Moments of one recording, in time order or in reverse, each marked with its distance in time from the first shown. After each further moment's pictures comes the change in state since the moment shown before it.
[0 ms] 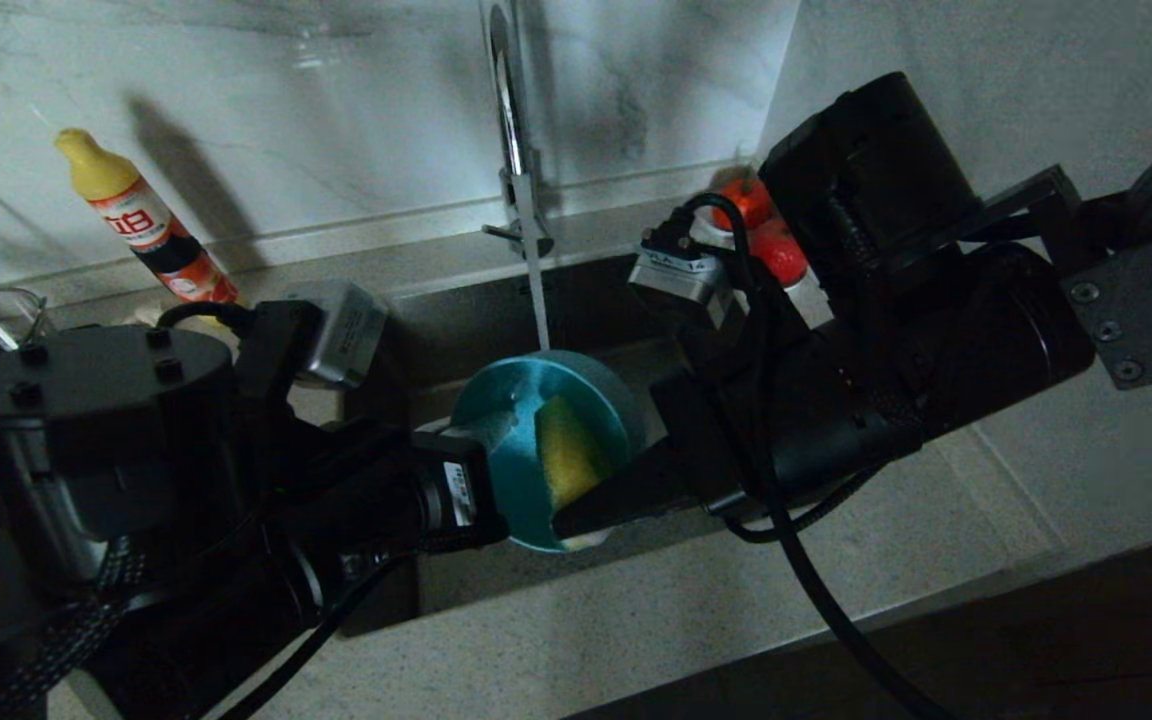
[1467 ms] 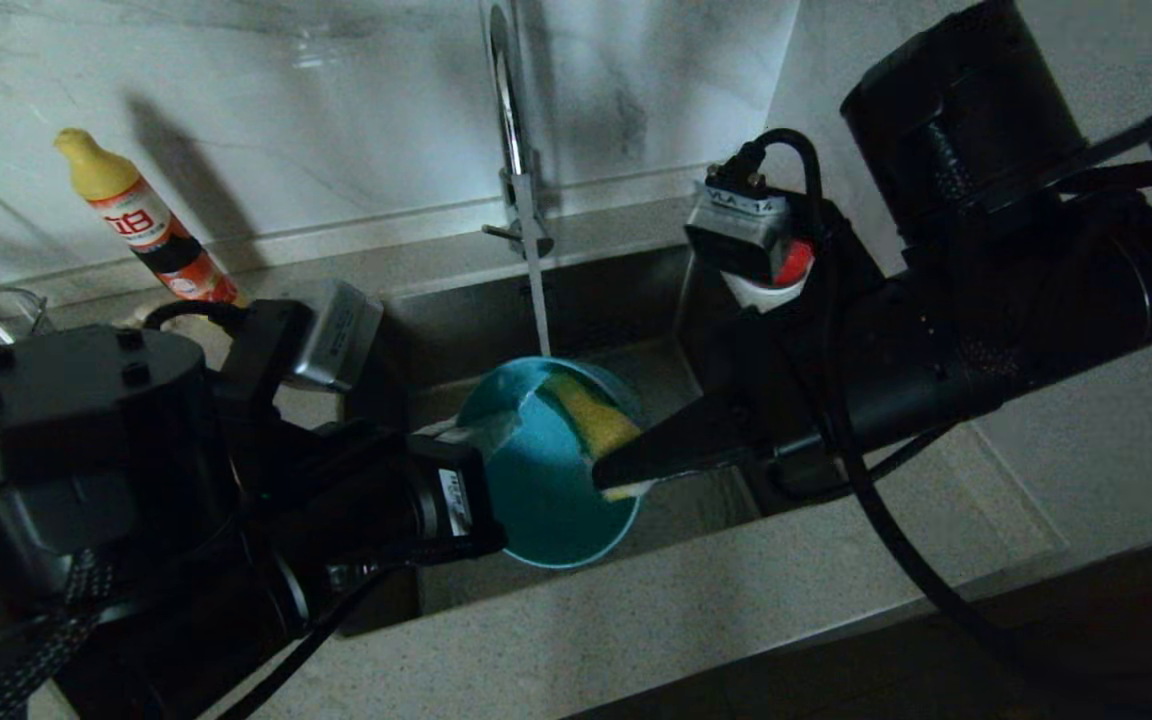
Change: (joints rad) left arm -0.009 -0.020 0.006 -0.005 -0.030 0.006; right arm -0.041 -0.058 -0.006 0.014 0.000 -0.001
